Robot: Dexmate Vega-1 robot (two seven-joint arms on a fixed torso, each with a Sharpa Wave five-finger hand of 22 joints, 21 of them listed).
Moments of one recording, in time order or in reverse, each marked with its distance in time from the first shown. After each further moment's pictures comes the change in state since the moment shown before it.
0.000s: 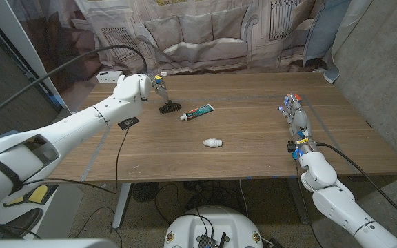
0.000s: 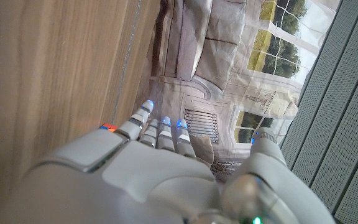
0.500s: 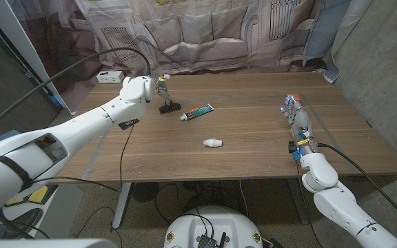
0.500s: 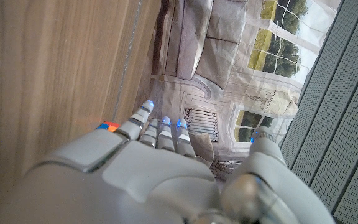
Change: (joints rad) left arm -0.018 -0.050 0.028 0.076 0.024 0.006 -0.009; left_hand -0.013 -0.013 -0.026 0.010 0.004 0.012 0.006 0.000 0.000 0.024 -0.003 0.008 0.000 0.028 0.006 0.007 0.003 0.029 -0.004 0.000 0.000; right arm -0.012 -0.001 0.007 -0.012 -0.006 -0.004 -0.009; right_hand 0.000 0.000 0.000 0.000 0.000 0.000 0.000 0.000 0.000 0.000 0.000 -0.006 0.000 0.000 0.000 0.000 0.000 0.000 0.000 0.000 0.000
